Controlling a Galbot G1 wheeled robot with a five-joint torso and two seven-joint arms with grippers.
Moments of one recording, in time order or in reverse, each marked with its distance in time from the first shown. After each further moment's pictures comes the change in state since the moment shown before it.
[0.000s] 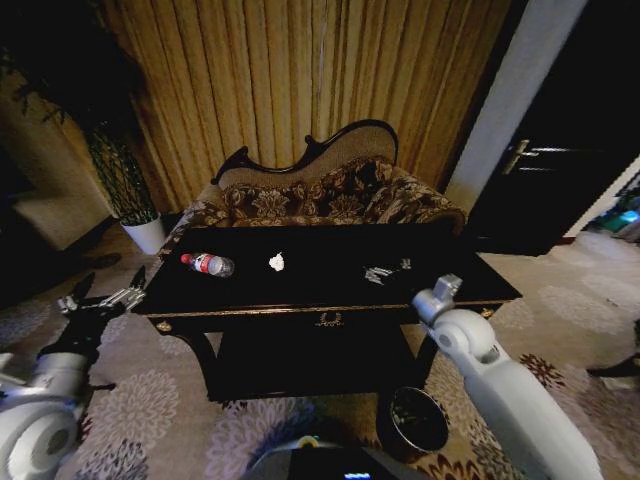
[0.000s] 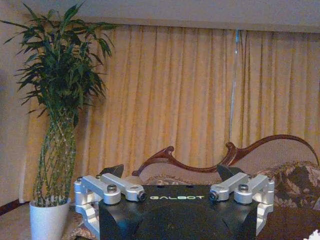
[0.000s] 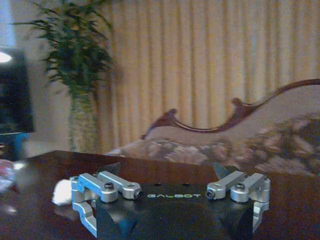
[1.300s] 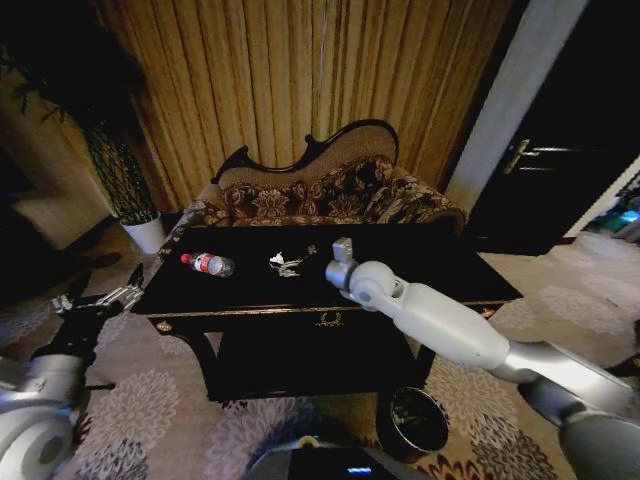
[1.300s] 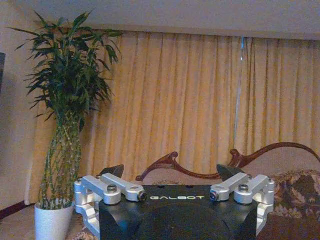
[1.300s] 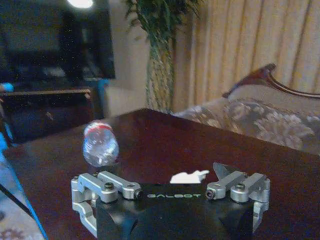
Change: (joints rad) left arm 0.029 -0.040 -0.037 -0.058 -0.020 0.006 -0.020; right arm 0.756 0.078 -0.860 -0.177 0.312 -0.107 0.269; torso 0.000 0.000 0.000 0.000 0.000
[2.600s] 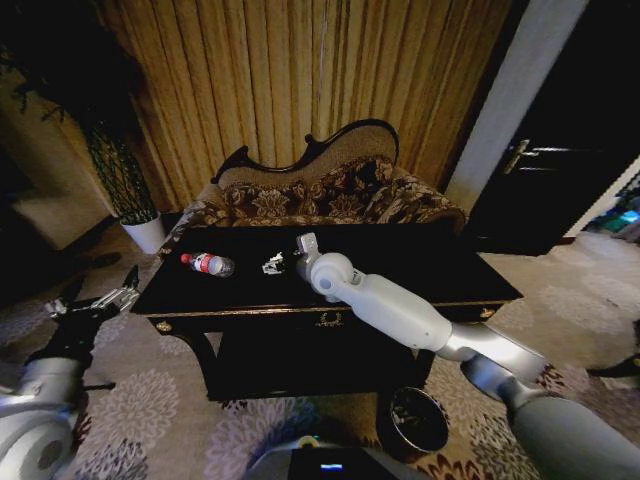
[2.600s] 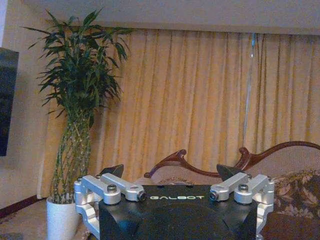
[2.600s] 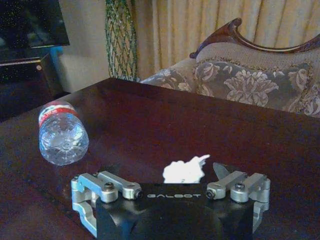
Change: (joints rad) left arm 0.006 -0.028 -0.007 -0.008 0.009 0.013 -0.022; right arm 0.039 0.242 -0.014 -0.164 0.116 -0.157 0.309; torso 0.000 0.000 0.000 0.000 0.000
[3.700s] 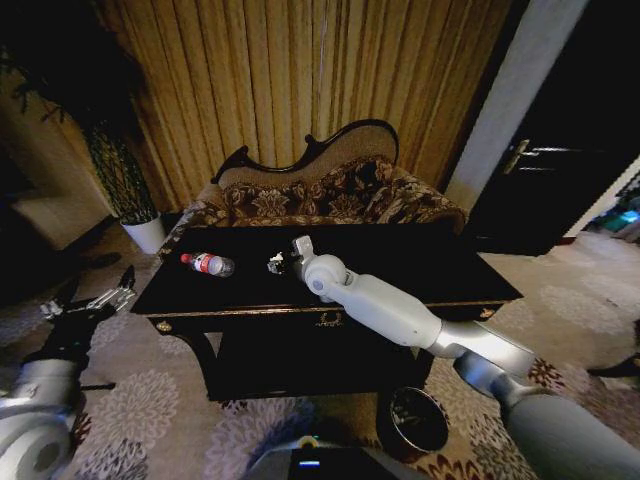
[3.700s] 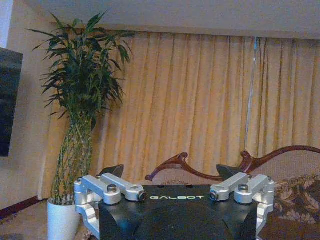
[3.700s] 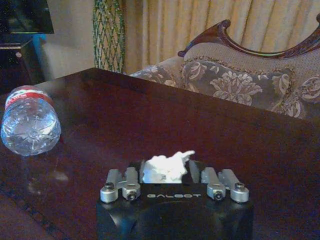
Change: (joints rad) left arm -0.002 -0.011 -0.010 -0.003 -0.010 -0.007 0.004; right arm 0.009 0.006 -0.033 -0.059 -0.083 0.010 -0.008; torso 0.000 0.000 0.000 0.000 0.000
